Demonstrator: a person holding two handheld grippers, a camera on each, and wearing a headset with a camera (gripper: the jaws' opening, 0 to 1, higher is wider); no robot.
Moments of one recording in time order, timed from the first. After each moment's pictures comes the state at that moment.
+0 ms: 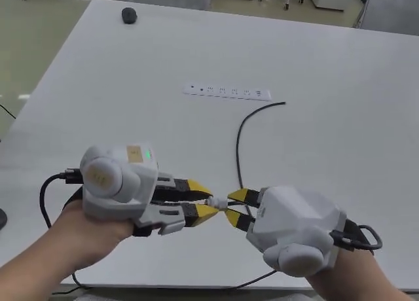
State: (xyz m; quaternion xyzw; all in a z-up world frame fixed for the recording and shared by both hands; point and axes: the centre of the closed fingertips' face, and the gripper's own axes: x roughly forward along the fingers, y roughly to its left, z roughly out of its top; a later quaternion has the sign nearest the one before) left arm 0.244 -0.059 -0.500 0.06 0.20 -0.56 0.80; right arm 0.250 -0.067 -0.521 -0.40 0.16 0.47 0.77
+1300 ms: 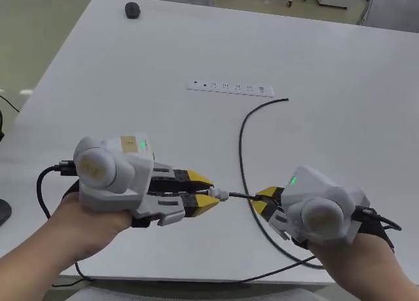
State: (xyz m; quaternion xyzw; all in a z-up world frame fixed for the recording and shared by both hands) left arm 0.245 -0.053 -0.491 0.05 0.18 -0.56 0.81; right arm 0.269 -0.119 -0.548 -0.28 0.29 0.39 0.83
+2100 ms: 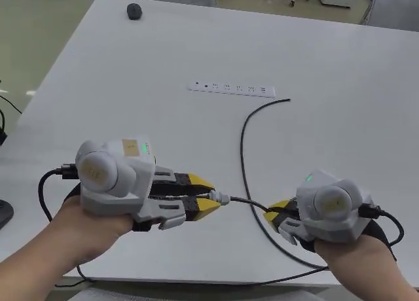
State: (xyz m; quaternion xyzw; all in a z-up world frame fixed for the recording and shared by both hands) left arm 0.243 -0.056 -0.493 0.05 0.19 -0.56 0.81; right arm 0.268 -0.147 -0.583 -0.19 0.36 0.36 0.84
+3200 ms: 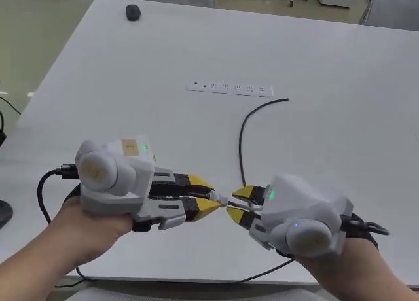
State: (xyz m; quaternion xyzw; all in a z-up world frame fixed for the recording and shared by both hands) left arm 0.241 -0.058 -0.494 0.04 0.19 -0.56 0.81; right arm 0.242 -0.066 -0.520 -0.34 0.20 0.48 0.79
